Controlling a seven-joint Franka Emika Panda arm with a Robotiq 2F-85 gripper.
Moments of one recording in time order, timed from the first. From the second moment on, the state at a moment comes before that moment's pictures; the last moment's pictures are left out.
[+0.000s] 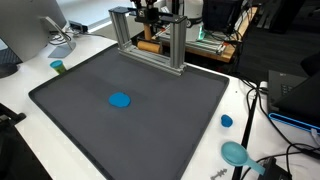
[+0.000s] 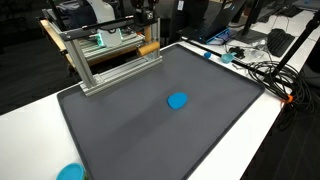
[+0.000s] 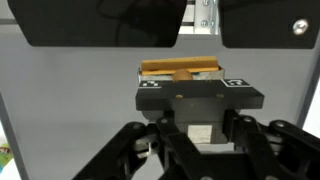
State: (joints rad) arm -0.07 -0.33 0.04 -2.40 0.02 2.10 -0.04
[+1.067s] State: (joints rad) arm -0.03 -0.63 0.03 -2.64 -0.02 2.10 -0.02
